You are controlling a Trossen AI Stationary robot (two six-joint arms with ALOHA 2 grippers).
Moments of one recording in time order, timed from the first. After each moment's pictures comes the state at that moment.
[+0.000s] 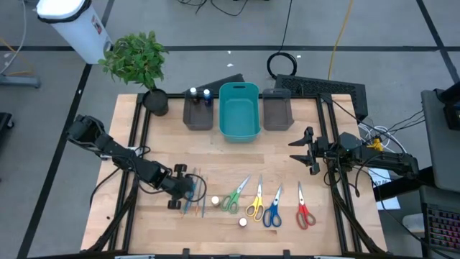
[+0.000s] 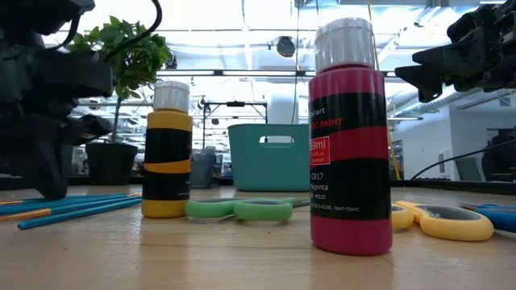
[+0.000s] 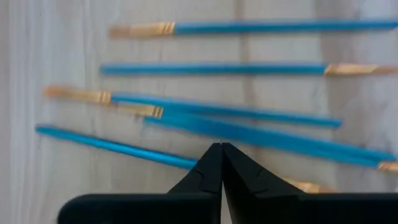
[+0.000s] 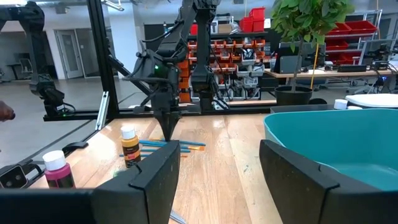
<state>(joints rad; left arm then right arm) -0.49 1.42 0.57 -0.30 -0.13 -0.38 -0.15 0.01 0.02 0.07 -0.19 0.06</state>
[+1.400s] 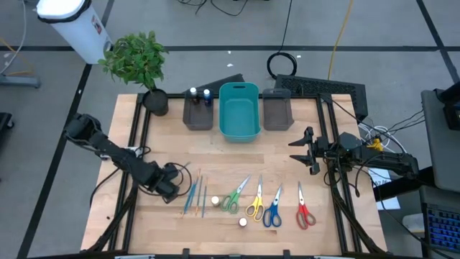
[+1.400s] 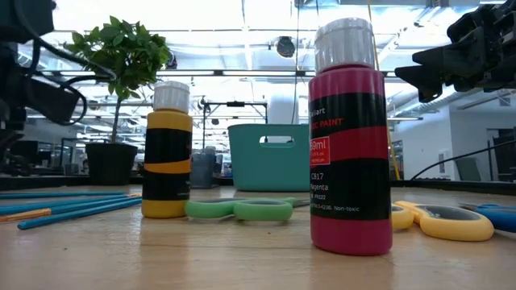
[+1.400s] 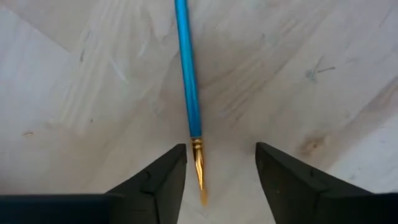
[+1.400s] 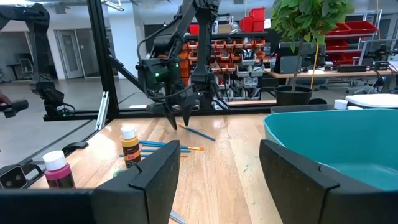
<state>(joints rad) -0.56 1.37 0.62 -0.86 -0.05 -1.22 -0.15 0.01 0.02 0.07 -0.19 0.06</state>
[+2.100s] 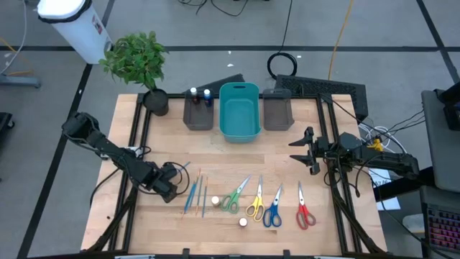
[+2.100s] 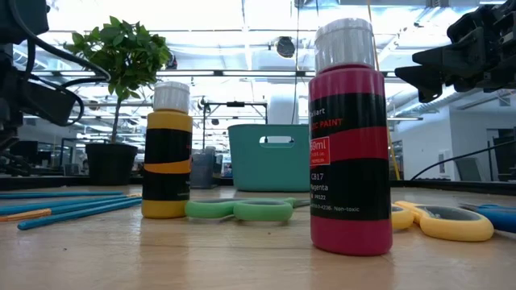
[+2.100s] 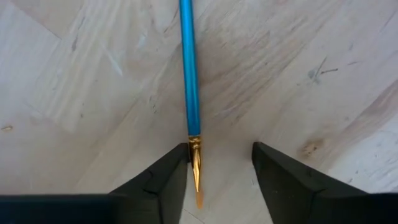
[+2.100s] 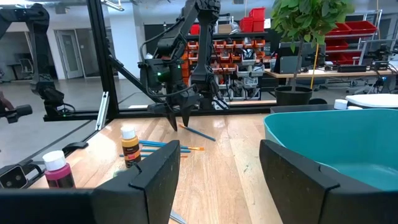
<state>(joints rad) -0.56 1.37 0.54 -0.73 -0.05 -1.26 -0.15 0.01 0.02 0.07 -0.19 0.06</state>
